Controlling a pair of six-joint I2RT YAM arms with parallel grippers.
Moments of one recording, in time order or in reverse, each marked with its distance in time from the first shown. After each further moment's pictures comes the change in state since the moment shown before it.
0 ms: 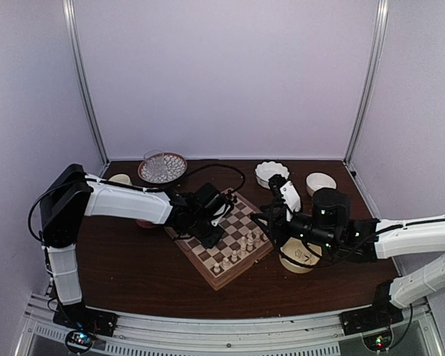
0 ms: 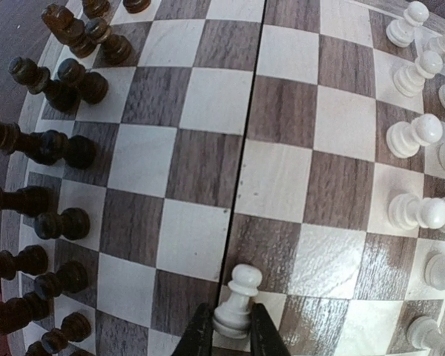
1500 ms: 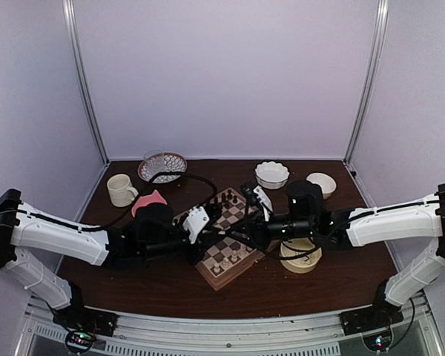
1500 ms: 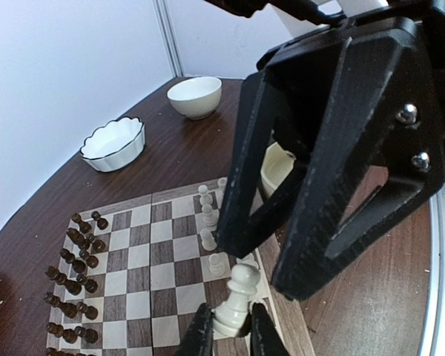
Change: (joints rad) left arm -0.158 -0.526 -0.631 0.830 0.100 0.284; right arm -0.062 0.243 0.146 0.001 -0.498 0.229
